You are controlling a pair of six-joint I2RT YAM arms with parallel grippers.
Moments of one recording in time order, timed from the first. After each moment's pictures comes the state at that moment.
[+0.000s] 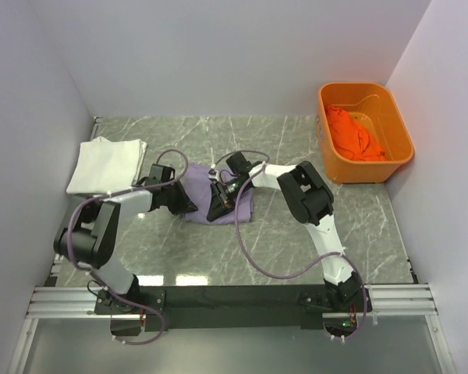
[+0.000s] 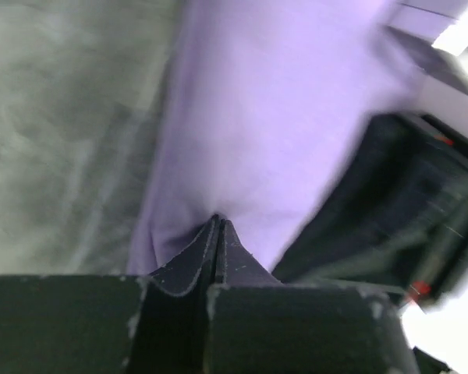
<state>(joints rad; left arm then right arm) -0.27 1.60 0.76 -0.09 0.32 -0.81 0.61 2.35 1.57 -0.41 -1.10 0.38</state>
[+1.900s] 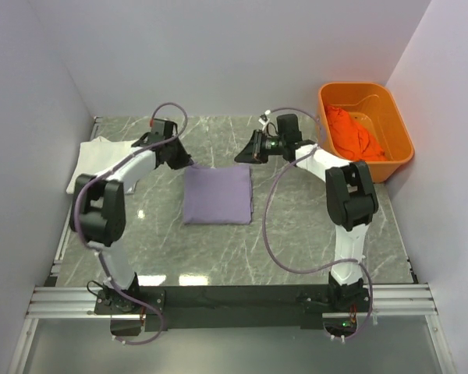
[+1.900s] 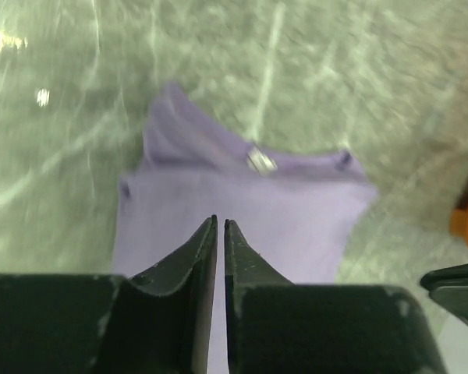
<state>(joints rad) -0.24 1.77 1.30 -0.35 0.12 -0.75 0.31 1.99 1.43 -0.07 -0.85 0.64</state>
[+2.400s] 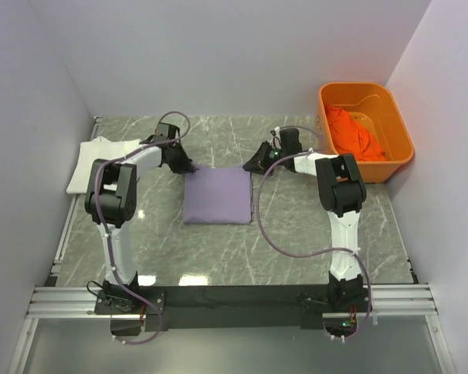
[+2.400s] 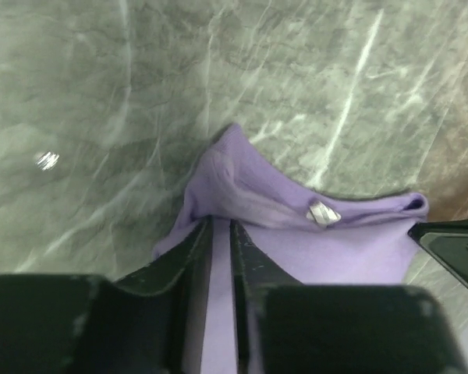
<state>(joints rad) -0.20 2.07 1.43 -0.33 0.19 -0.73 0.24 2.26 1.45 0.11 -0.74 0.82</state>
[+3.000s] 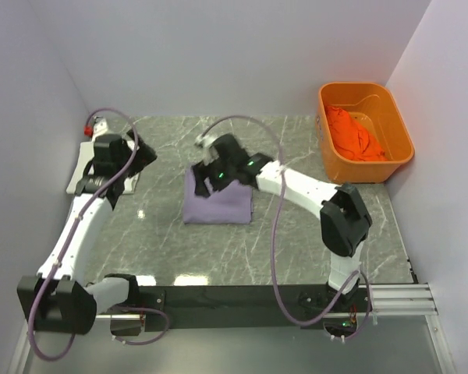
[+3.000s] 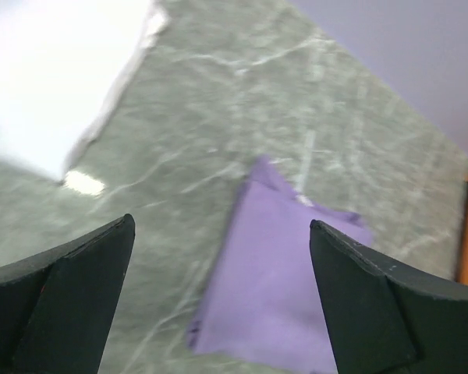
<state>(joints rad) -0.09 1.17 1.06 -0.38 -0.12 -0.66 0.75 1.86 1.54 -0.39 -0.28 0.22</state>
